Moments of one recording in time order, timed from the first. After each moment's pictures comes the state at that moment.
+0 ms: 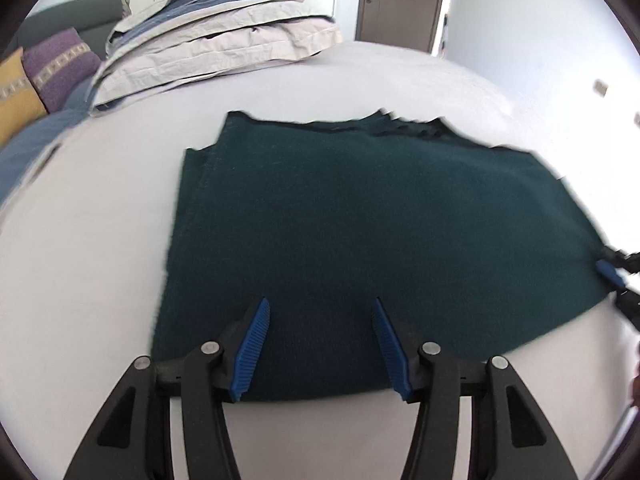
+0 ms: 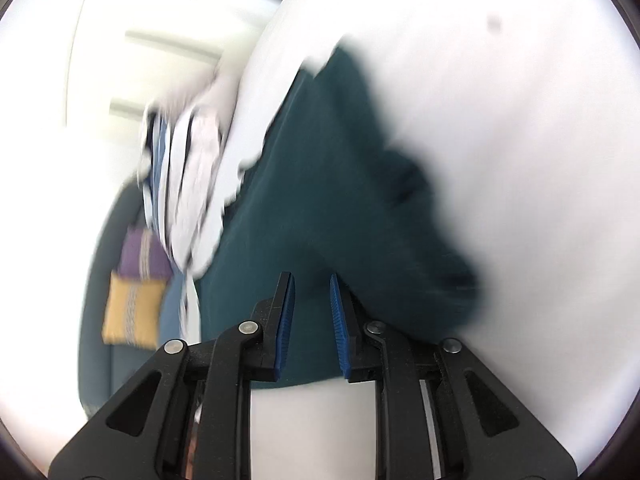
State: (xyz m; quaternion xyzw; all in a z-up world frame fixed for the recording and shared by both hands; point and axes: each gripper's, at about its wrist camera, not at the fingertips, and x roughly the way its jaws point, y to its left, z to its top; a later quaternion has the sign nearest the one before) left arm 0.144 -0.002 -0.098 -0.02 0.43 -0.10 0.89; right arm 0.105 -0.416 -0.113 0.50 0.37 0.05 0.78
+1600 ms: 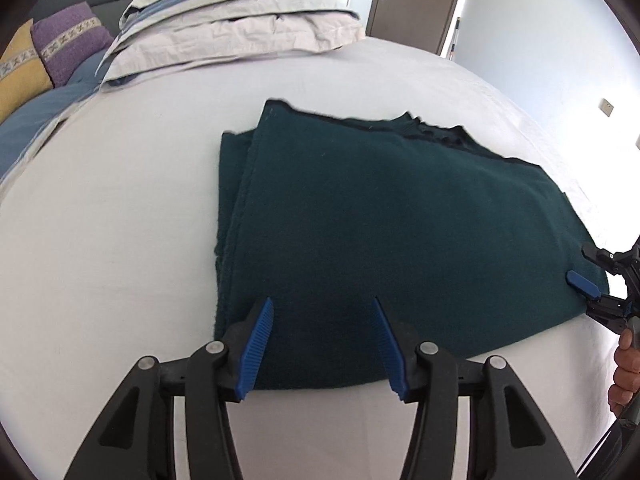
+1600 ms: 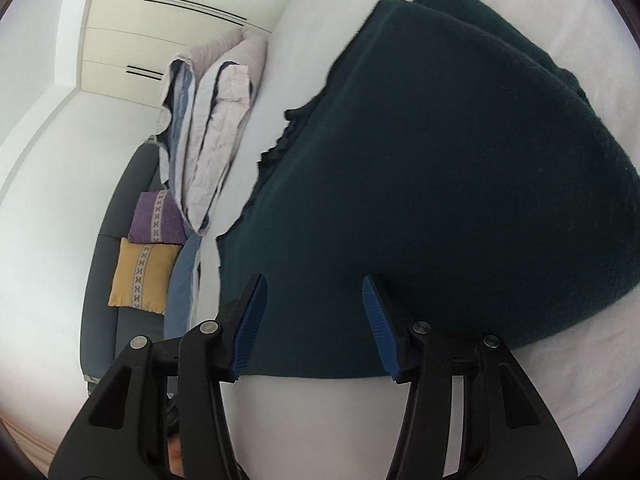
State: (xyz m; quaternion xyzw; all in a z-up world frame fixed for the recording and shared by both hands) left arm 0.149 0.052 -0.103 -0.04 0.46 -0.08 0.88; right arm 0.106 -0.345 -0.096 0.47 0.42 0.10 0.77
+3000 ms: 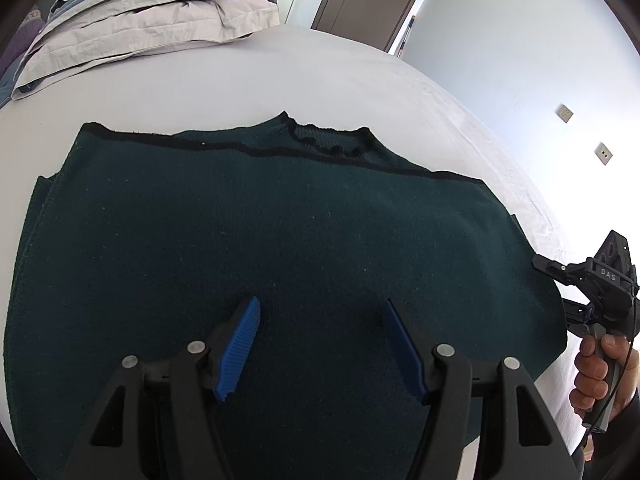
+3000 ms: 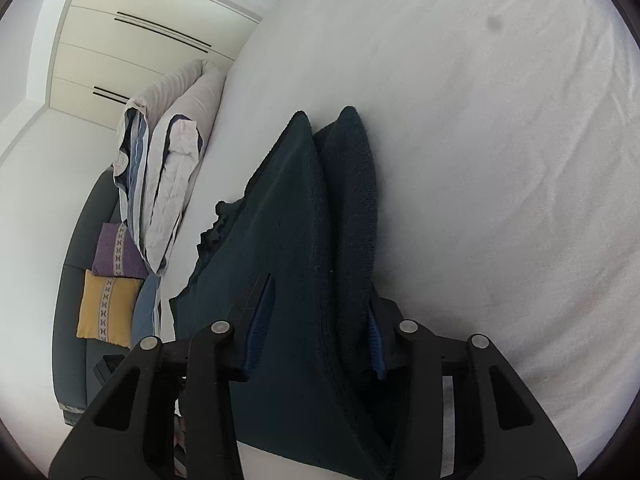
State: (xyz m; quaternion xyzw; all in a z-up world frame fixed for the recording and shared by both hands) left arm 0.219 -0.061 -0.114 -0.09 0.46 -0.19 0.86; right arm 0.175 -0.446 -0.096 0.43 0.42 0.02 0.80
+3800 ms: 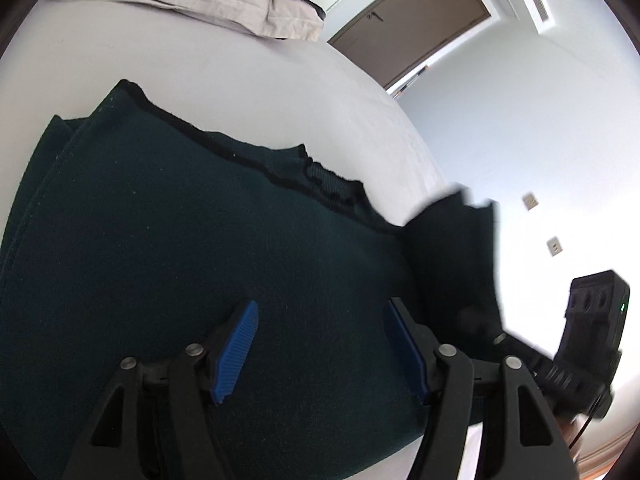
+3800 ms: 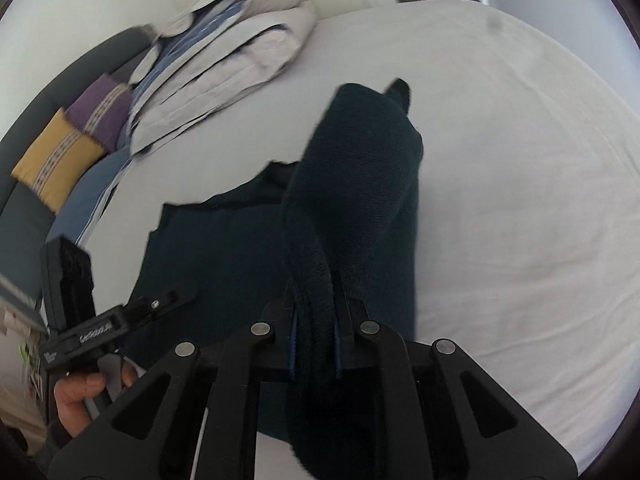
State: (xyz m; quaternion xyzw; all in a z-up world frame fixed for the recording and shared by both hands) left arm 0.238 0.000 -0.107 -0.29 0.45 -0.24 0.81; right arm 0.231 -0.237 -0.004 0.11 0.48 0.11 0.86
